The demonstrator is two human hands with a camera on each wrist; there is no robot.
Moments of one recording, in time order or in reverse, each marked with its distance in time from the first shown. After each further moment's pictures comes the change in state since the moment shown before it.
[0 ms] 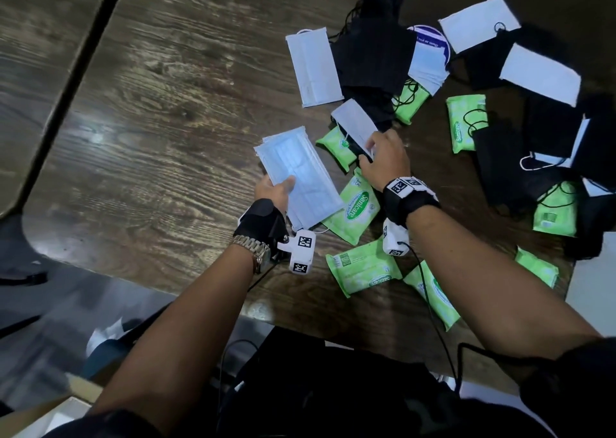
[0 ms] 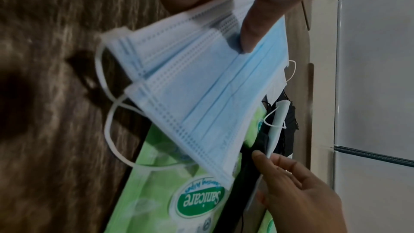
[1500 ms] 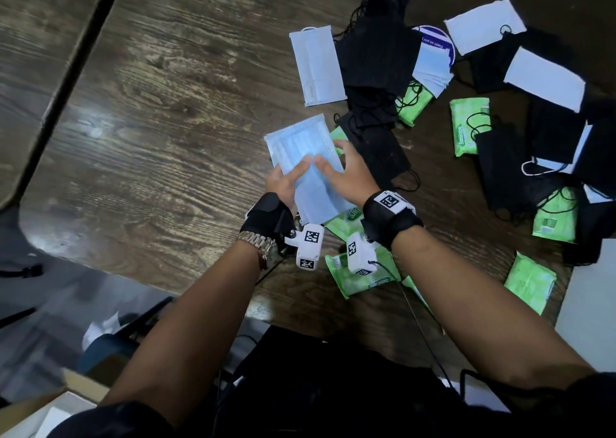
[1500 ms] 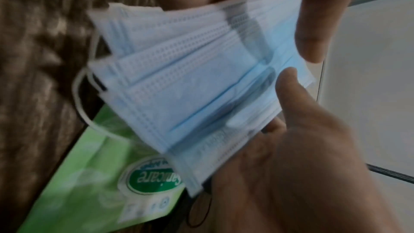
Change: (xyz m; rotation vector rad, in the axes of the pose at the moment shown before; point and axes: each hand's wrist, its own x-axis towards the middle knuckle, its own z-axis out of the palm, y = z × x) left_hand -0.018 0.019 0.018 -0.259 -0.266 -0.007; right_hand -0.035 -0.062 0.011 0.658 -0.264 0.111
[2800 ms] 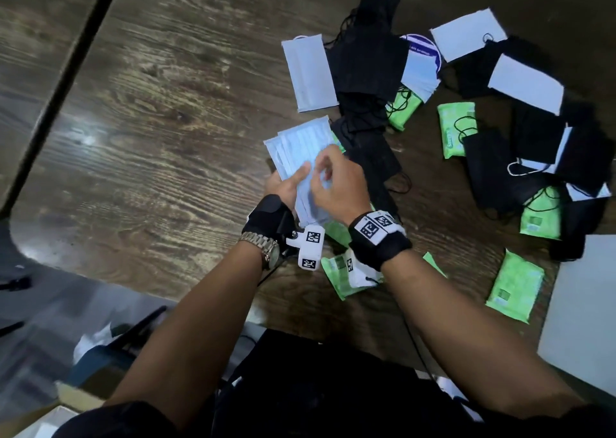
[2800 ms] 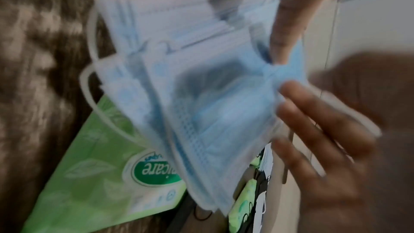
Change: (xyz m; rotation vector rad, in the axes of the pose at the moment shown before) left_hand -0.006 0.003 0.012 0.106 0.085 -0.006; right_hand -0.037 -0.018 0.008 -0.320 0.246 -0.387
